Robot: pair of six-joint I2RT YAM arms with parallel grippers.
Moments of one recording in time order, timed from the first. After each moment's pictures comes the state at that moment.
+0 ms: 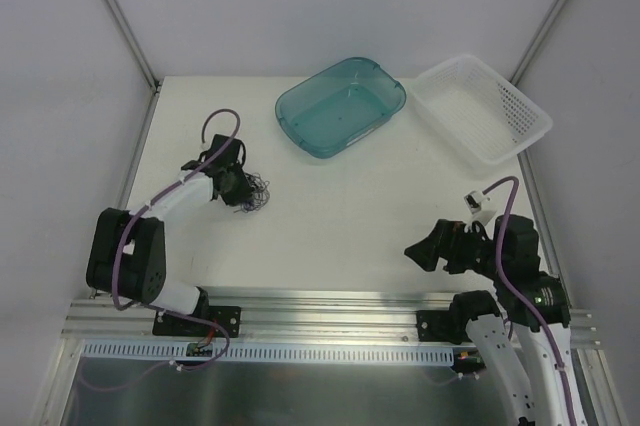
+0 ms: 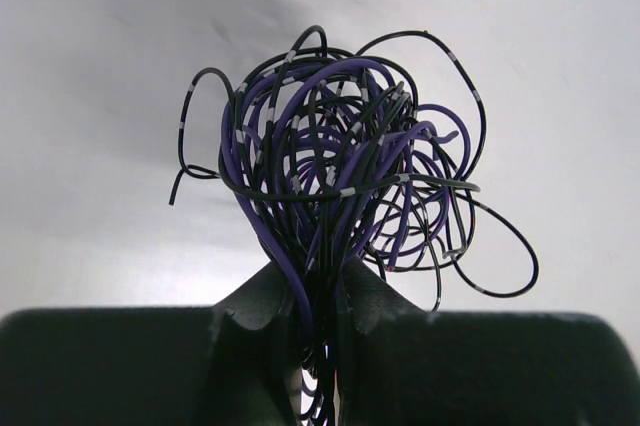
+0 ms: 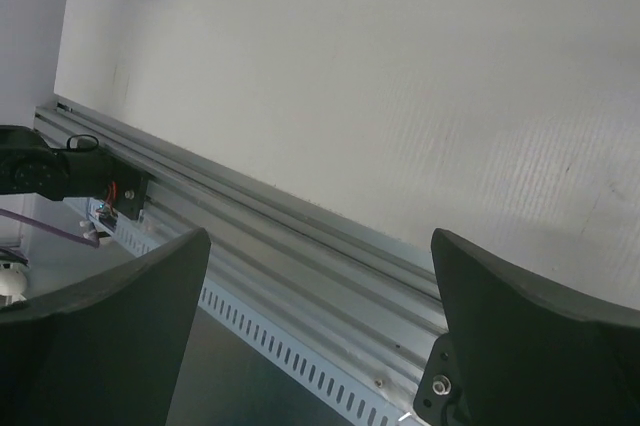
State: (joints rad) left arm -0.16 1.52 0.90 -0.48 -0.03 -0.68; right arm 0.17 0.33 0.71 -1.03 -0.49 0.36
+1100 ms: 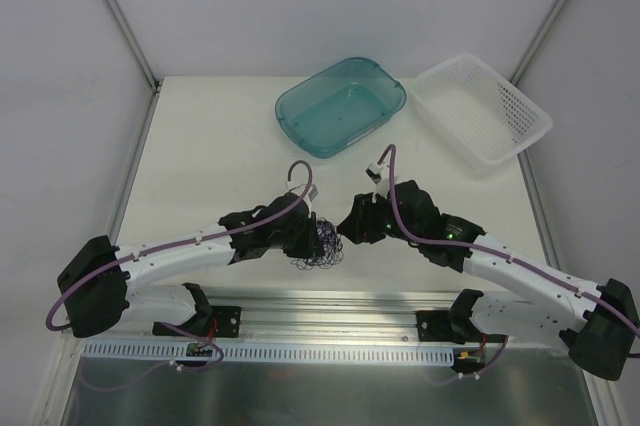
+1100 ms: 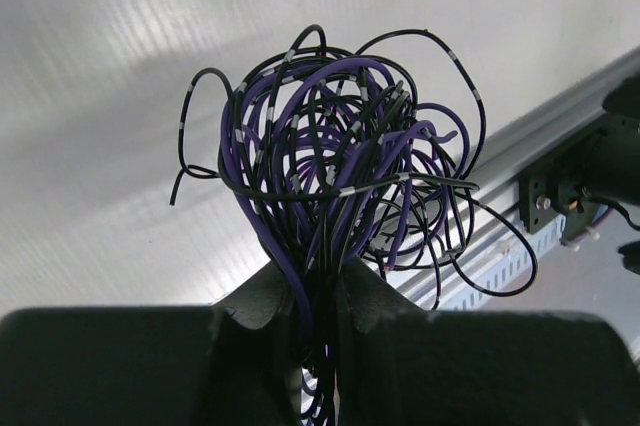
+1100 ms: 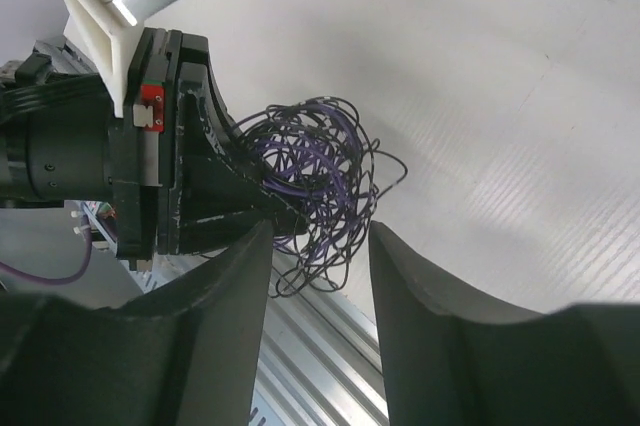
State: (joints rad) left arm -0.98 1.21 0.70 -0.31 0.02 -0.85; right arm 0.92 0.99 0.72 -0.25 -0.05 0.59
